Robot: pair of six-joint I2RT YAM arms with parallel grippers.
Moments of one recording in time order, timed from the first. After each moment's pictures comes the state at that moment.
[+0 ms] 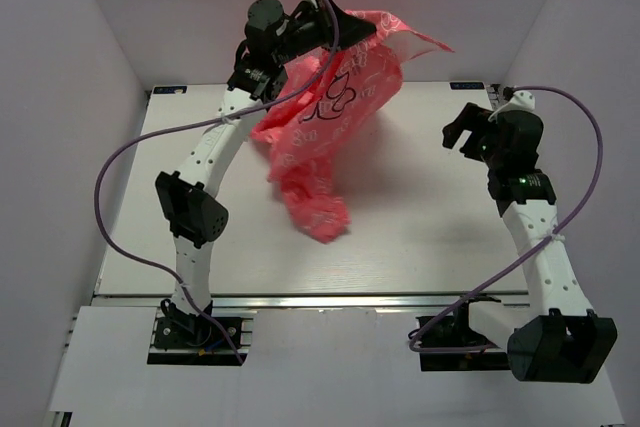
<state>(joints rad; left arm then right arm) -0.50 2.09 2.33 0.01 0.58 -0.68 0.01 1.10 1.03 -0.29 -0.09 0.30</state>
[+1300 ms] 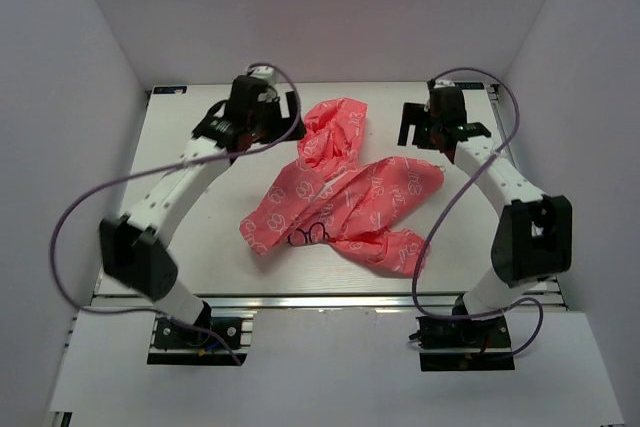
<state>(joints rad) -0.45 1.50 1.47 -0.57 -0.01 -0.43 0.24 1.59 1.27 -0.41 0.07 0.24</state>
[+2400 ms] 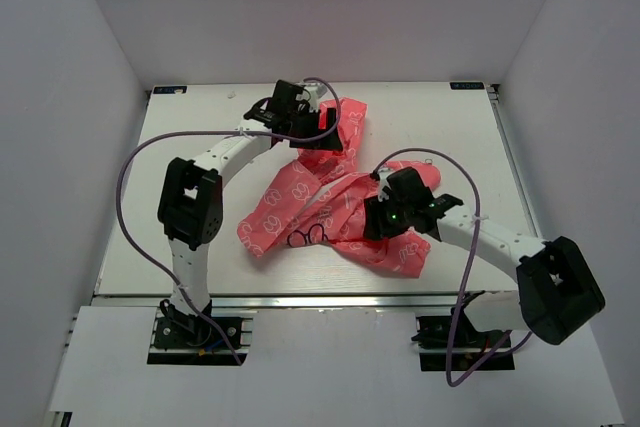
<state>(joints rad) -0.46 2.03 1.69 -0.42 0.38 -0.30 0.61 1.31 0.72 -0.34 -0.23 0.24</state>
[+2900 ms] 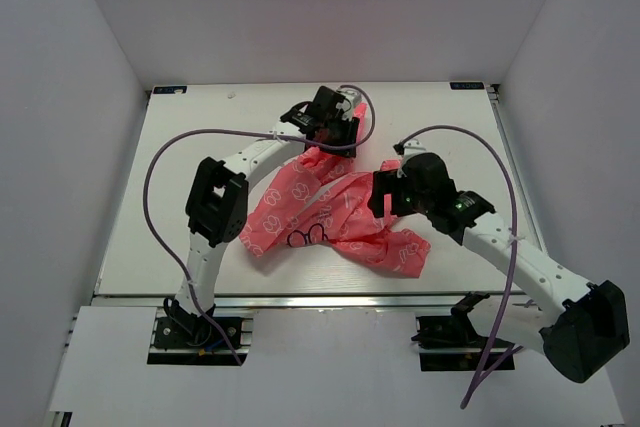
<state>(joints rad) -0.63 2.14 1.90 -0.51 0.19 -0.26 0.60 1.10 0.82 -0.43 0.00 0.31</state>
